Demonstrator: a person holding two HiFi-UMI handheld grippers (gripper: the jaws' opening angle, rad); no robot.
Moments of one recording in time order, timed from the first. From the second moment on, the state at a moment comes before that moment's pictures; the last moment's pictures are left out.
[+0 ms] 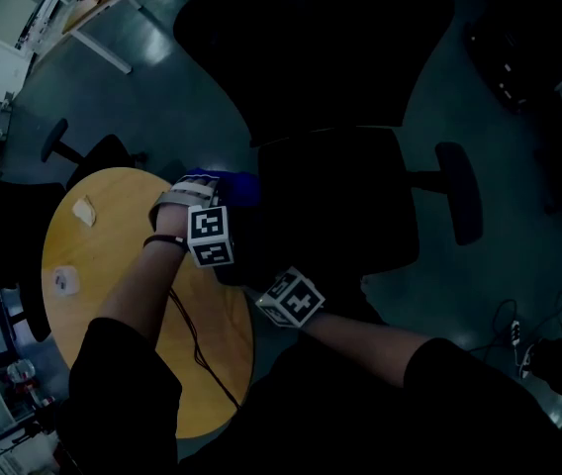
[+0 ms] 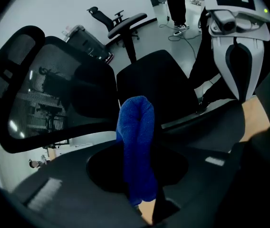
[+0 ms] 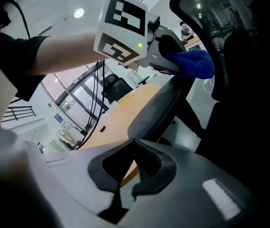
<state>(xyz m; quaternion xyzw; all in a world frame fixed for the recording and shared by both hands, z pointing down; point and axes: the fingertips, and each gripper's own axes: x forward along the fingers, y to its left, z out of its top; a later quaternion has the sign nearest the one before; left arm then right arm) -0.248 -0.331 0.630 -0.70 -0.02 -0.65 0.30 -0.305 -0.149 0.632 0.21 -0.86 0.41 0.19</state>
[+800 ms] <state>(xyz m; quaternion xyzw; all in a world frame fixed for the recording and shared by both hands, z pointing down) -0.265 -0.204 0.624 -0.77 -0.05 -0.61 0.18 -0.305 -0.134 0.643 0.23 -0.85 0.44 0.19</state>
